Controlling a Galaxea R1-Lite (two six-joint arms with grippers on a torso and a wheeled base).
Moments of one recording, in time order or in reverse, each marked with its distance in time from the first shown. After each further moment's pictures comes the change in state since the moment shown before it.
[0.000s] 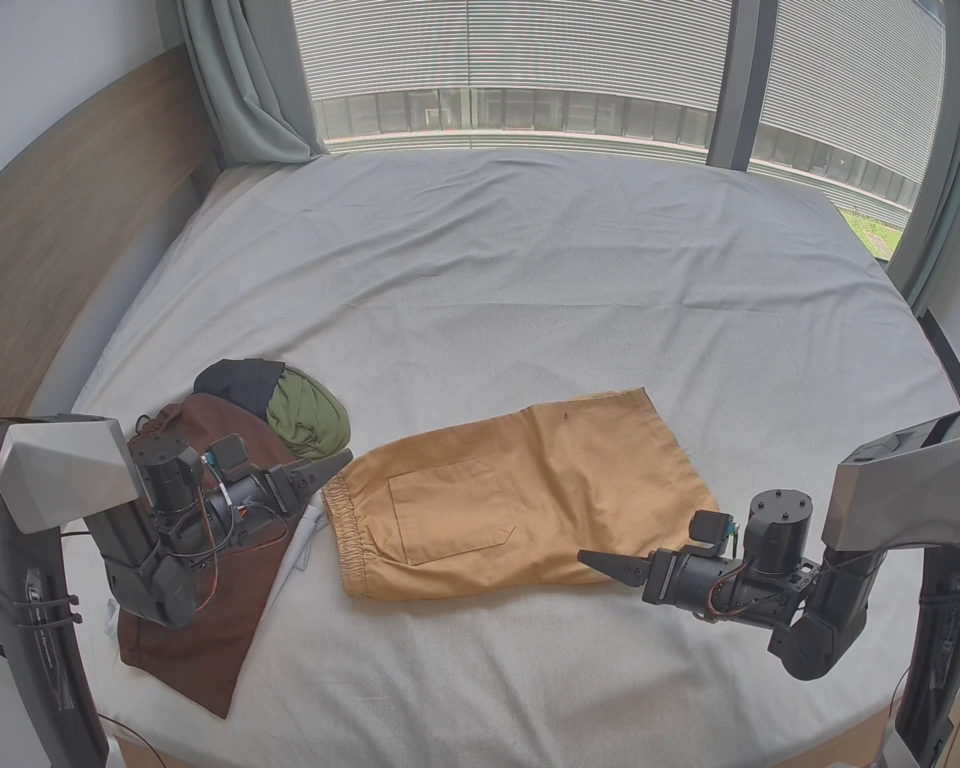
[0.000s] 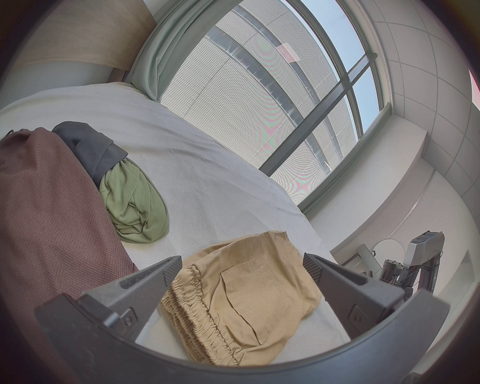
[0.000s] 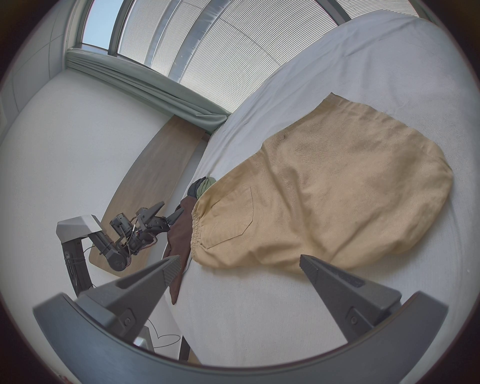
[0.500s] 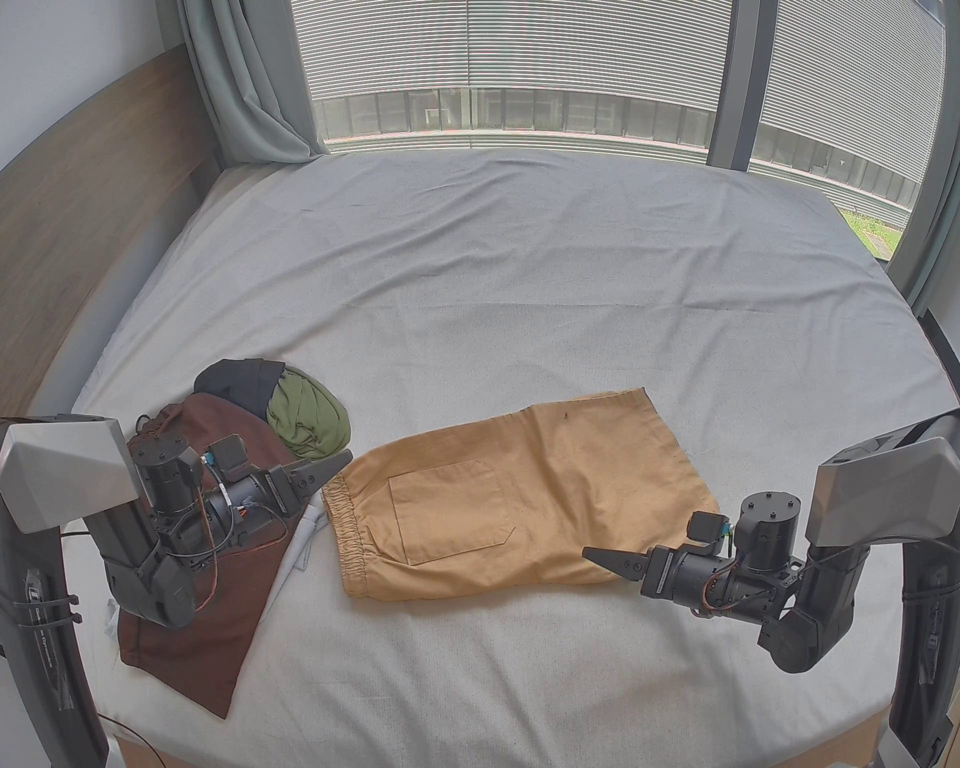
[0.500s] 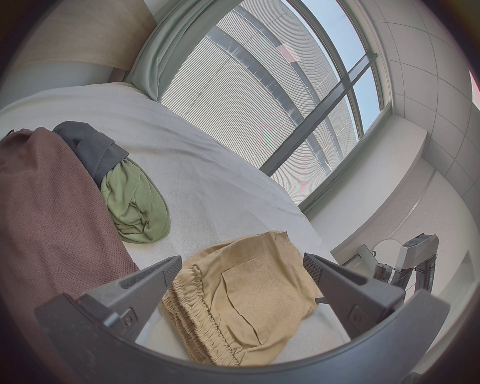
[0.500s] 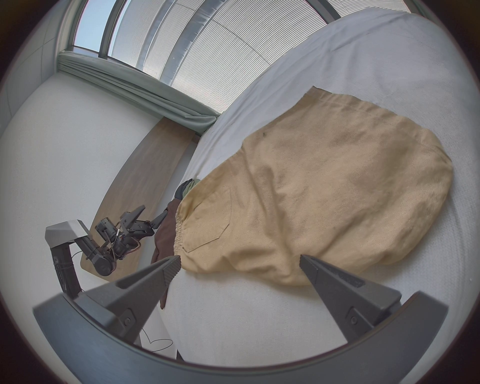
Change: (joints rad) left arm 0.001 0.000 0.002 0.000 -0.001 0.000; right arm -0.047 0.085 -0.060 0.000 -0.002 0.001
